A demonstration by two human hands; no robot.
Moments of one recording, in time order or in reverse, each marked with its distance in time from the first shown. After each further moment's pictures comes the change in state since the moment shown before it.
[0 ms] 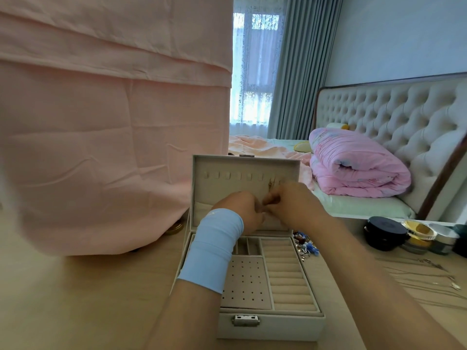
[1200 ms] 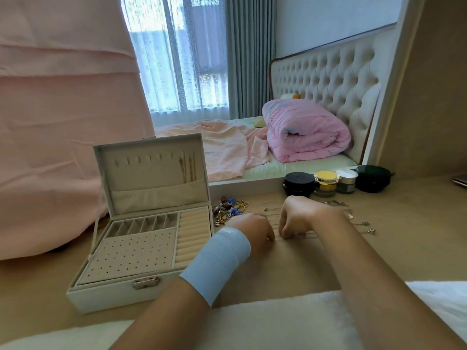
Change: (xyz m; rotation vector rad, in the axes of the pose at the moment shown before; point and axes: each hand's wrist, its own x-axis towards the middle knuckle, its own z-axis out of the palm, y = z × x) left_hand -0.025 0.143 0.141 0.482 -0.268 0.429; right_hand -0.116 0.167 -0.047 -0.013 -0.475 0.444
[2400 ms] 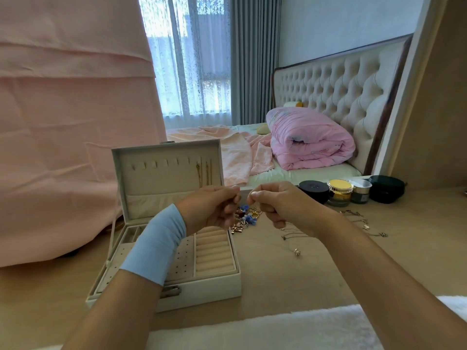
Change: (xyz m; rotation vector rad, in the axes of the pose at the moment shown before) left_hand -0.054 -0.101 -0.043 -1.549 0.055 0.003; right_hand -0.035 -0.074 -0.003 0.821 0.044 -0.430
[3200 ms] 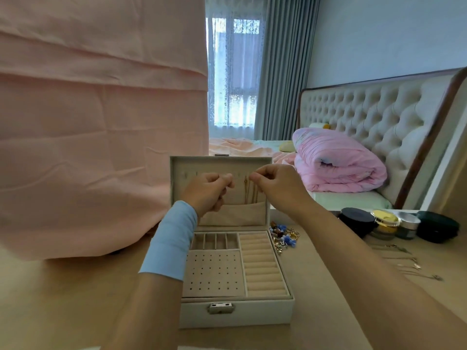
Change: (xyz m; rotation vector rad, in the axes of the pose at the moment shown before) left_hand -0.031 0.016 -0.087 0.165 0.605 0.214; right_hand 0.093 -0.054 0.071 -0.303 0.377 -0.341
